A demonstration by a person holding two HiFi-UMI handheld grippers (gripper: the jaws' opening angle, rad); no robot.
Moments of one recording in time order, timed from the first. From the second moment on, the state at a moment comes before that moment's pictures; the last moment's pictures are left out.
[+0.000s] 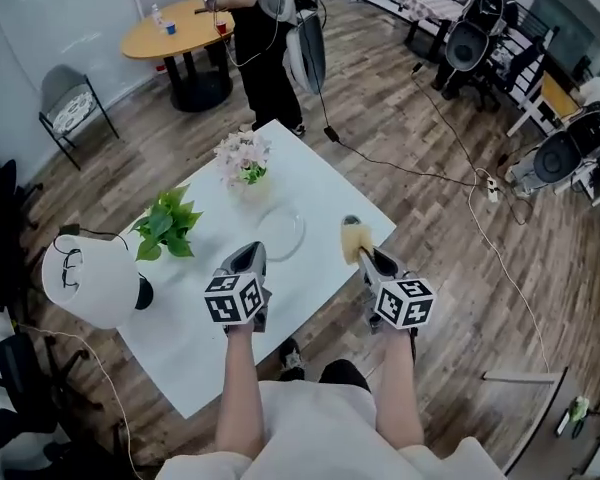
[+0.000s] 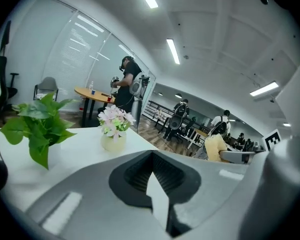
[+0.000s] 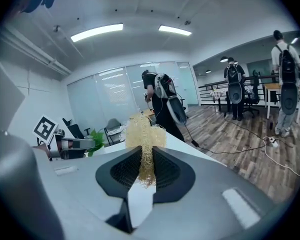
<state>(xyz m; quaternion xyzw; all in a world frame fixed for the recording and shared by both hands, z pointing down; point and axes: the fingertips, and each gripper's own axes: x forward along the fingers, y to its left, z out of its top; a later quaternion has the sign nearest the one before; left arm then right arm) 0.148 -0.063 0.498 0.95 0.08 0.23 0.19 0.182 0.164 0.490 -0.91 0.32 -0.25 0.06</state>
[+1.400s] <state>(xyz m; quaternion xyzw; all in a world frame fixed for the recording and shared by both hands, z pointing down) 0.141 -0.067 0.617 0.91 -0.06 0.32 0.27 0.196 0.005 0.673 -0.73 0.51 -0.43 -0.14</state>
